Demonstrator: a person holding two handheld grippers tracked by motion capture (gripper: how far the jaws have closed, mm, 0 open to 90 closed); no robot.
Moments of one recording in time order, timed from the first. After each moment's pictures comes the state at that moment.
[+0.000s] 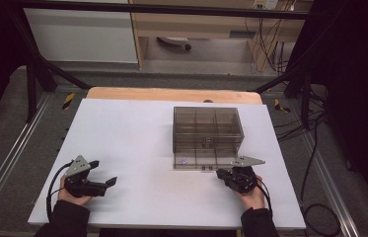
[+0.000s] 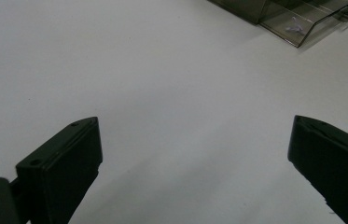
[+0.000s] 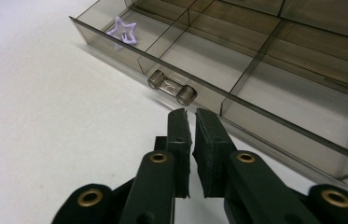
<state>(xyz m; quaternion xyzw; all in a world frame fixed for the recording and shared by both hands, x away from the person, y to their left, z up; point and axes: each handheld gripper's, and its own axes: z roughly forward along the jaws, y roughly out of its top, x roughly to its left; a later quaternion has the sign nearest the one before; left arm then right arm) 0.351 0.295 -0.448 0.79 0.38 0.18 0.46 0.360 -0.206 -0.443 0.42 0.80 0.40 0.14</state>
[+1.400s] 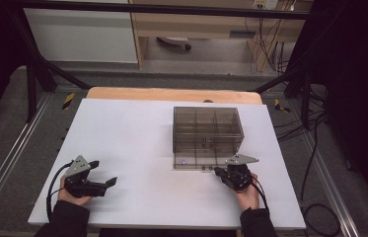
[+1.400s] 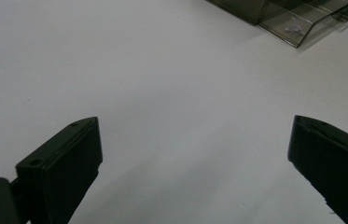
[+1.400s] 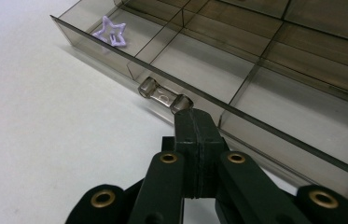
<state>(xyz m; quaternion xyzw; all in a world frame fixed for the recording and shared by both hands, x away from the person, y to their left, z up) 0.351 0.294 -0.448 0.79 0.38 0.18 0.46 0.369 -0.194 -0.448 0.43 0.80 0.39 0.16</state>
